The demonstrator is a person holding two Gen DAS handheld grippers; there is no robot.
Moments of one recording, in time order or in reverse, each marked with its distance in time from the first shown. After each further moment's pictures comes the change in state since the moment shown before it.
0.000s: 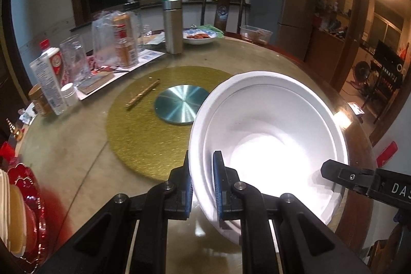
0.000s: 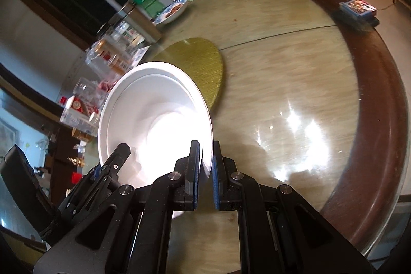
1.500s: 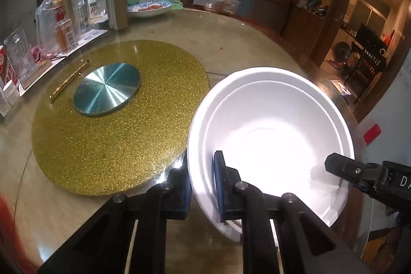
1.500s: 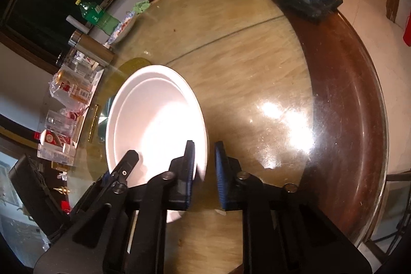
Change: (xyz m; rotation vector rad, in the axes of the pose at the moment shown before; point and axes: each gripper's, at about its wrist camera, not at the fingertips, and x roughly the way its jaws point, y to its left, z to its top) left arm 0.070 -0.082 0.005 0.050 0.136 -0.142; right arm 0.002 -0.092 0.038 0.163 -0.025 -0.128
